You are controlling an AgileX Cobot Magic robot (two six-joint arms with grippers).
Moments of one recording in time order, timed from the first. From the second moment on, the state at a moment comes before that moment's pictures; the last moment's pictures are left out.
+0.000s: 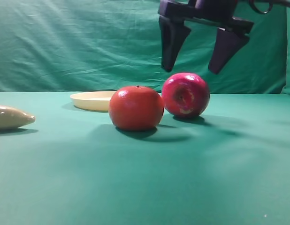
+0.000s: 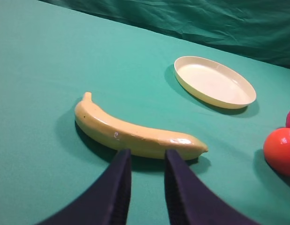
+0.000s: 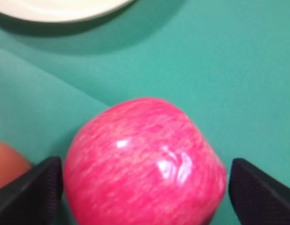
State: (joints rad) left arm 0.03 -0.02 0.02 -0.36 0.34 0.24; right arm 0.49 1.93 -1.34 0.02 0.64 0.01
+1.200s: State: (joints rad) left arm 0.03 -0.02 0.02 -0.36 0.34 0.24; right arm 0.57 2.07 -1.72 0.08 0.37 -0.01
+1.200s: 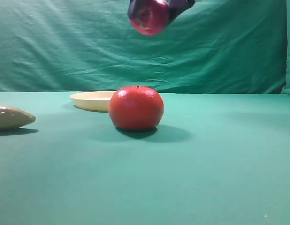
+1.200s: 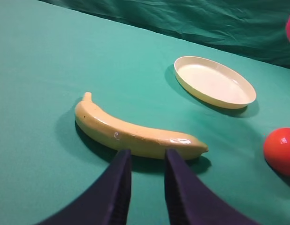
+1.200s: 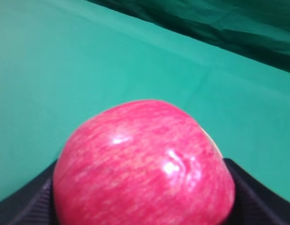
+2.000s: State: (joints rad) left arm 0.03 -0.02 0.02 -0.36 0.34 0.24; right arm 0.61 1.99 -1.89 -0.04 0.68 -0.09
